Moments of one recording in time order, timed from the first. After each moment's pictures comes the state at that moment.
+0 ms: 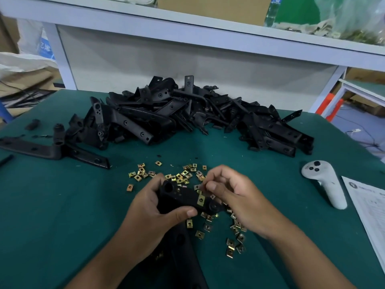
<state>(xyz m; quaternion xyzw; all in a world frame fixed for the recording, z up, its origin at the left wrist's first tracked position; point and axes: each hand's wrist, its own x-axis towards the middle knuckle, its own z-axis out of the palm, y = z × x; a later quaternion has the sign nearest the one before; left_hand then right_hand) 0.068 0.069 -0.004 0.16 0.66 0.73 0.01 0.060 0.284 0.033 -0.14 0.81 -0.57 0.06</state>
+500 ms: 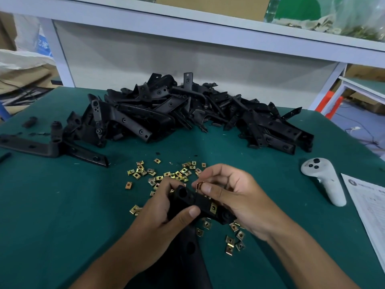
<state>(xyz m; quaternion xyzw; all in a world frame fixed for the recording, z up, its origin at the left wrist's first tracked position) 0.076 0.073 -0.010 0.22 0.71 0.67 0.05 0.068 0.273 0.043 -0.09 0.69 -0.71 0.11</state>
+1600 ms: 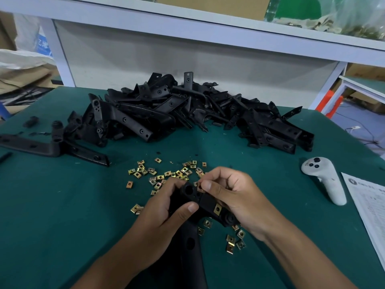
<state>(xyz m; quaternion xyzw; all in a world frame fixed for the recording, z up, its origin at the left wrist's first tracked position) 0.076 0.075 -0.008 0.23 0.72 0.66 0.04 0.071 0.269 0.041 -0.07 0.71 -0.70 0.10</state>
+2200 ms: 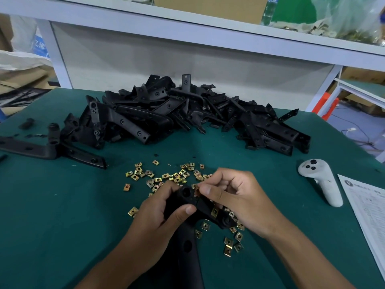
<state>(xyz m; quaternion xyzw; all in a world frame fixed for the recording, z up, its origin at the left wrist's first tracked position) 0.077 0.076 -0.009 0.19 0.75 0.63 0.00 0.071 0.277 0.050 -0.16 0.75 -0.65 0.05</state>
